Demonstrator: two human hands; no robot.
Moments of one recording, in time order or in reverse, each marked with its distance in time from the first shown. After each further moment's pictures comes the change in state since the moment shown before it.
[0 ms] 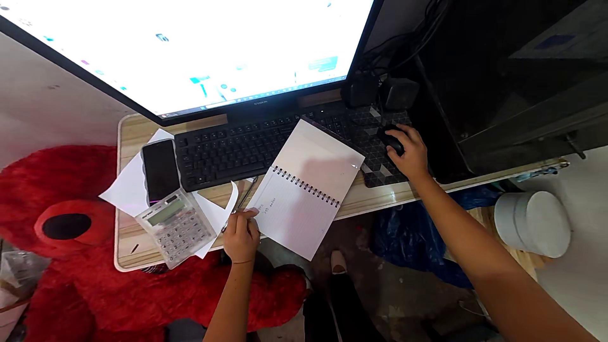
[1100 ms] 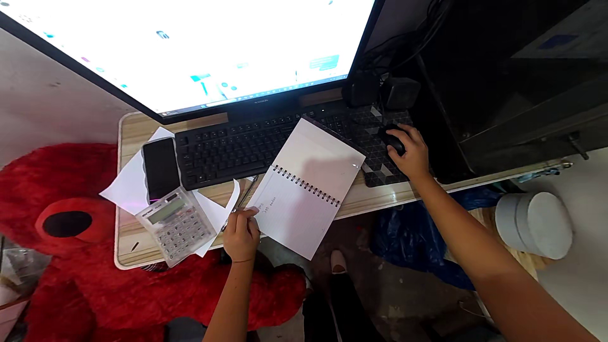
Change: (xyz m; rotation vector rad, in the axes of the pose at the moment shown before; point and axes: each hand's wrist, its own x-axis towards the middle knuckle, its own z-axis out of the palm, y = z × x) left_hand -0.002 -0.003 0.002 -0.005 0.000 0.004; right_hand -0.001 0.001 0.001 0.006 0.016 -0.017
